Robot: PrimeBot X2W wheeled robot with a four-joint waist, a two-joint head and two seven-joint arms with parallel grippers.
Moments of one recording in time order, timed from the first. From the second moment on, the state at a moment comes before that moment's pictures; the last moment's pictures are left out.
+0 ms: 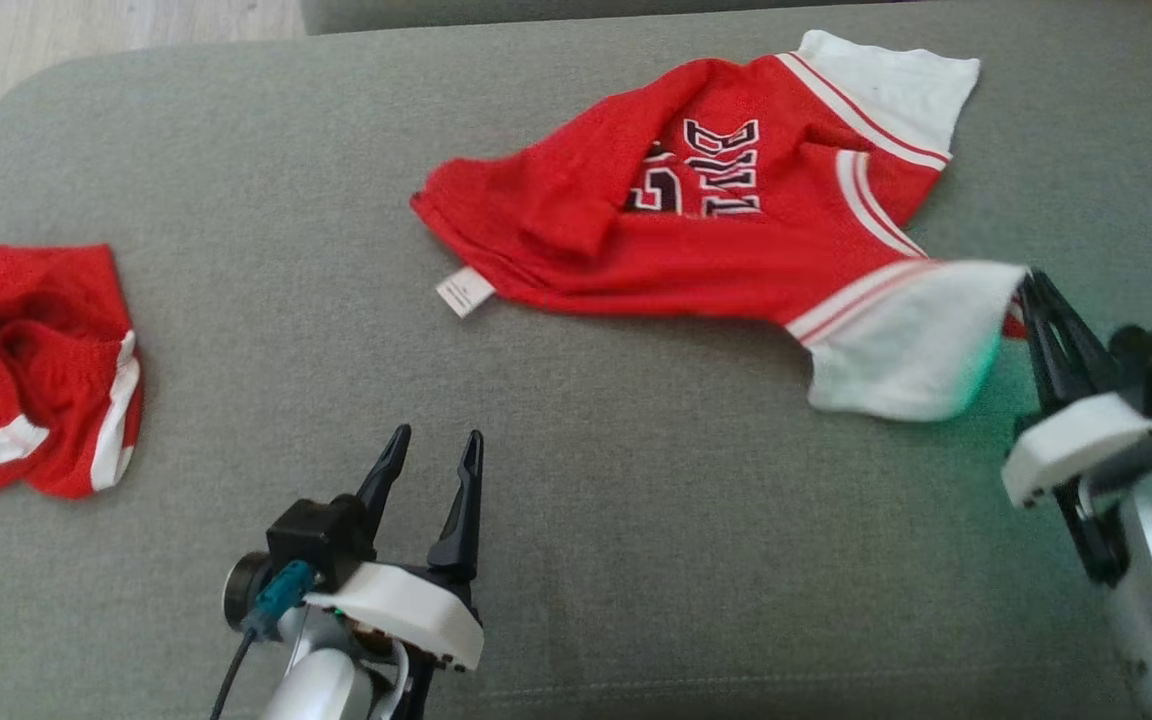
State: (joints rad) left arm -0.08 0.05 -0.39 0.27 -0.29 0.02 -0.25; right arm -0.38 -0.30 0.13 0.56 0.09 0.12 -0.20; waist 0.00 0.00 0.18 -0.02
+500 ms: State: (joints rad) left arm -0.14 0.05 -0.37 0.30 -0.29 0.02 -0.25; right arm -0.32 -0.16 -0.07 0.45 0.02 0.12 -0.20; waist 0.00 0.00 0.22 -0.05
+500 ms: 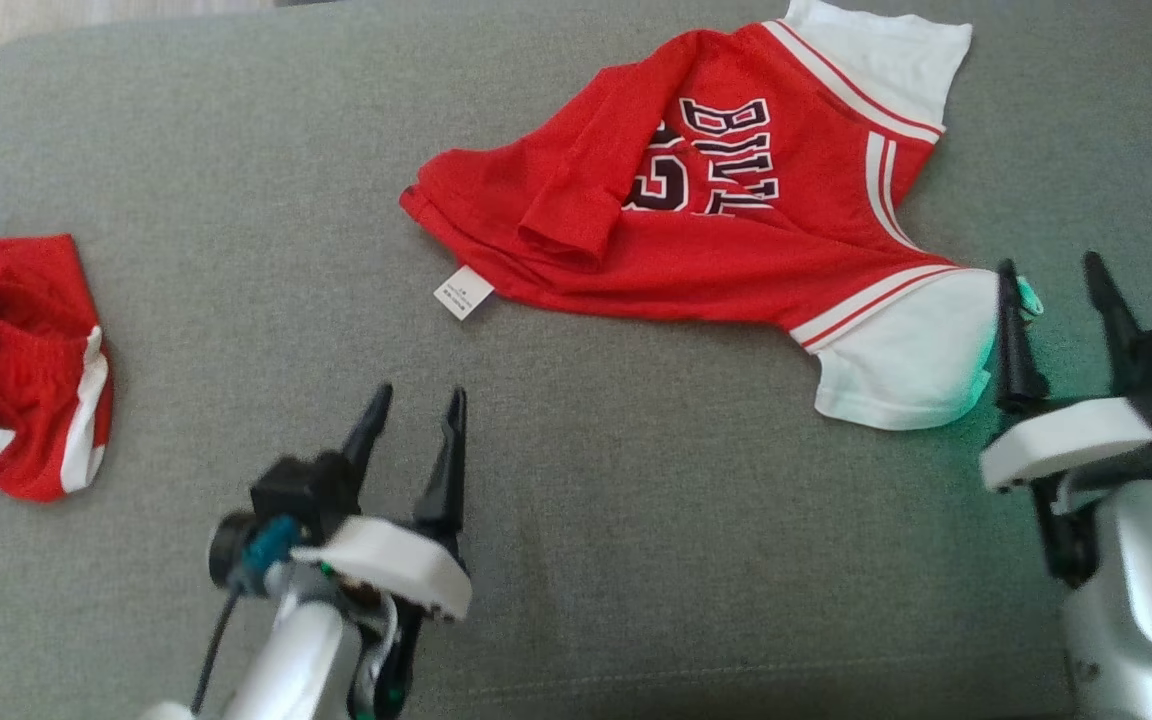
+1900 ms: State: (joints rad) left arm -0.65 0.04 -0.14 0.80 -0.28 0.04 -0.26; right arm -0.41 -0.06 0.12 0.43 0.14 0.12 -0.25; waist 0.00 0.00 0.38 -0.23
